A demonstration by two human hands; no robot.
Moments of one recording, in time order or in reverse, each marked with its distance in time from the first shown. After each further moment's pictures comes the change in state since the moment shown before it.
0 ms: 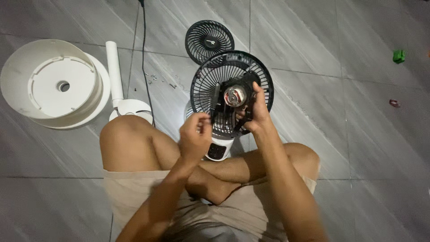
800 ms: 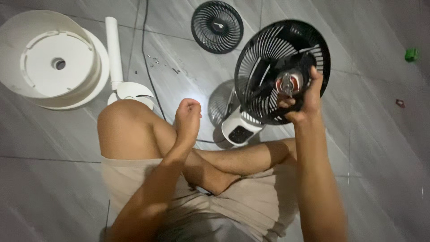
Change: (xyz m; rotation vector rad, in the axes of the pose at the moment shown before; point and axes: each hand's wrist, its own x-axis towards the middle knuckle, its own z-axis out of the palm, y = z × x) left_hand 0.008 -0.064 -0.004 -0.190 0.042 -0.623; right_hand -0.045 -0.077 -0.039 -0.012 0.009 -0.148
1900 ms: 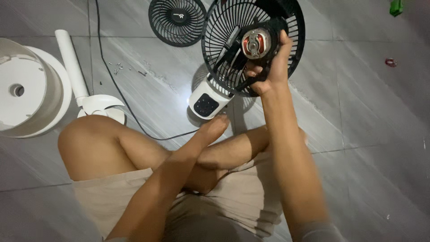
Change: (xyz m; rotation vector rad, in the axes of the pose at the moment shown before) left_hand 0.020 -0.175 0.126 1.021 -0.891 0.987; right_hand 0.030 -0.010 0.003 0.175 0.088 -0.177
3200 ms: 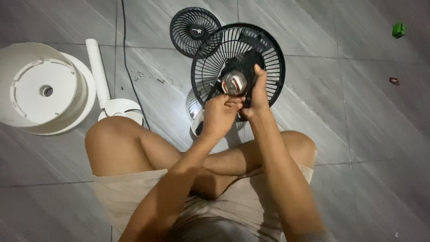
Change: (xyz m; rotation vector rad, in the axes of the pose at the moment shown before) left_hand 0.024 0.092 -0.238 -0.860 0.574 -0.578; right_hand -0.007 0.079 0.017 -0.058 -0.151 0.119
